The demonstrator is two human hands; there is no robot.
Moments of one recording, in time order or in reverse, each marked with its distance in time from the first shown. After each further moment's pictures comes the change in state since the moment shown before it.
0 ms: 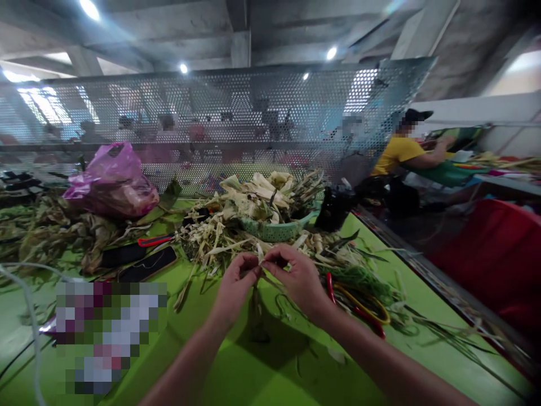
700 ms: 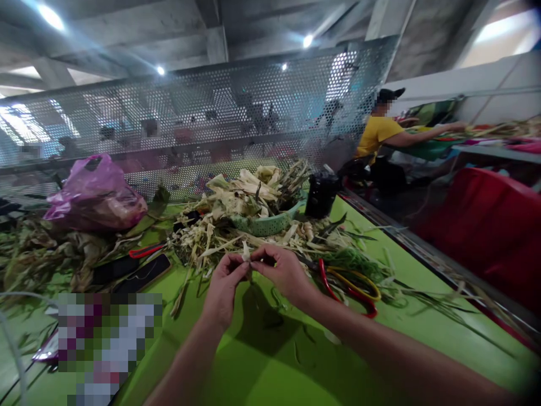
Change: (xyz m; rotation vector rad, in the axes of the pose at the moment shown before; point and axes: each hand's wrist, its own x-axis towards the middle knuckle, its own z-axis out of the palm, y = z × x) left_hand 0.001 -0.009 -0.006 -0.173 0.085 -0.098; right_hand -0.005 0.008 0.012 0.181 0.000 0.148
